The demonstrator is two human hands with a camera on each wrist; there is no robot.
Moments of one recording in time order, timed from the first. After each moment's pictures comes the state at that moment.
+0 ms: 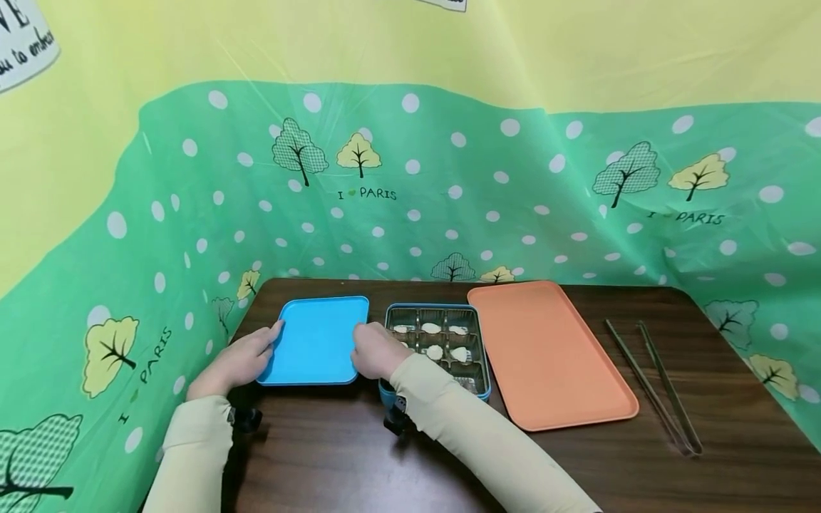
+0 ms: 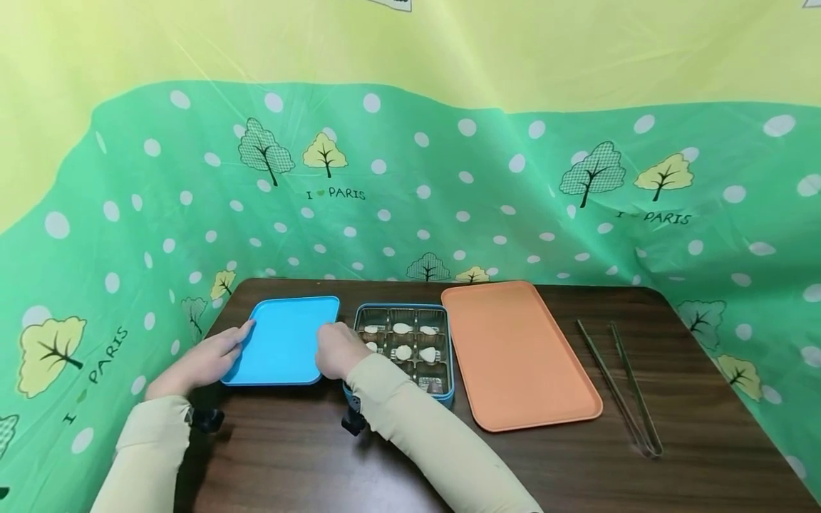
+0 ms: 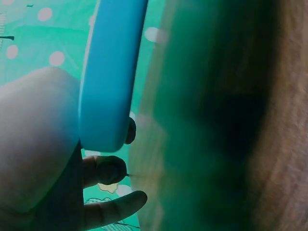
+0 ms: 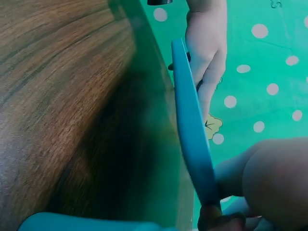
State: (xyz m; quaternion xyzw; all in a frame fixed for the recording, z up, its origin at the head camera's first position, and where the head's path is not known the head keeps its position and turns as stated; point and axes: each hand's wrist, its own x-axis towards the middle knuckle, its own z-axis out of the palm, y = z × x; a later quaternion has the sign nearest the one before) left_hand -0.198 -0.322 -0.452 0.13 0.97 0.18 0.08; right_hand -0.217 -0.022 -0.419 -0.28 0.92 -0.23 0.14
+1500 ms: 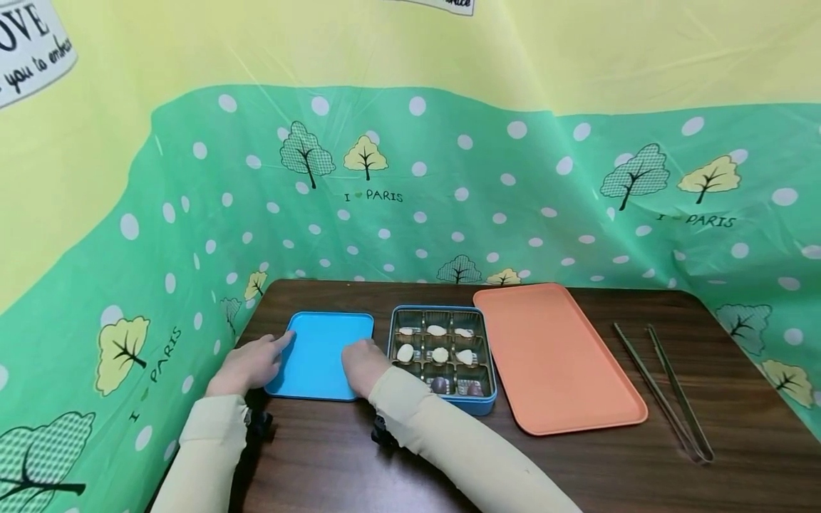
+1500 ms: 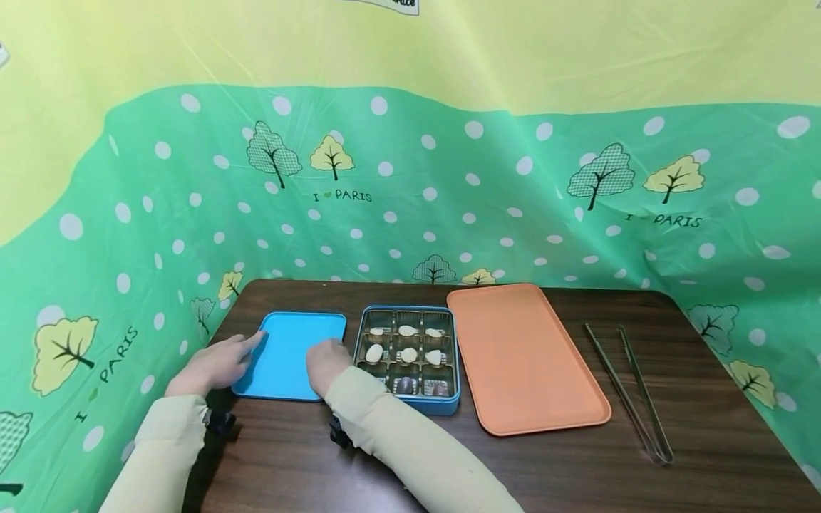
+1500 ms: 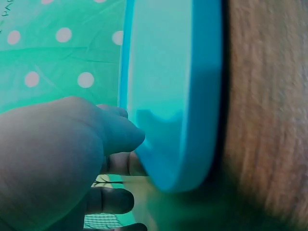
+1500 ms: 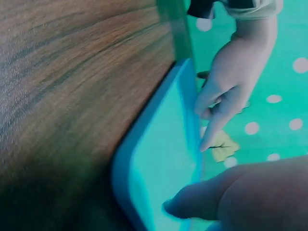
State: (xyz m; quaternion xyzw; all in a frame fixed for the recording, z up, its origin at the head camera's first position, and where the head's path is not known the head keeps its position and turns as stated) left_hand -0.195 -0.310 -0.457 0.08 0.99 0.07 0.11; right_hand -0.196 -0.056 -0.435 -0.33 0.94 -0.01 0.03
